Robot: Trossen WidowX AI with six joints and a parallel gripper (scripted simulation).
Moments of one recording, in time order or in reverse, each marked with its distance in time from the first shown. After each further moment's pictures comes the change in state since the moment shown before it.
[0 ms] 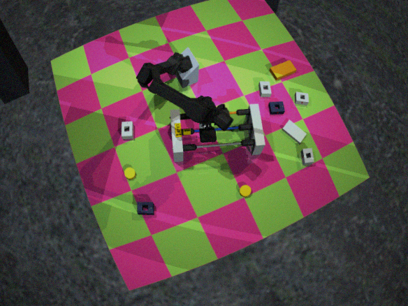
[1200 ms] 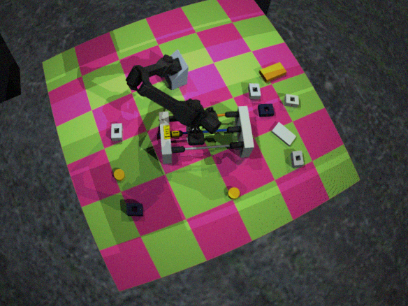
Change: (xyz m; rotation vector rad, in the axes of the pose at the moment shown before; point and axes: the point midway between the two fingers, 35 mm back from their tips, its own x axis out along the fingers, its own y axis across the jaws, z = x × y) arm 0.007 0.000 -0.001 0.000 0.005 -0.002
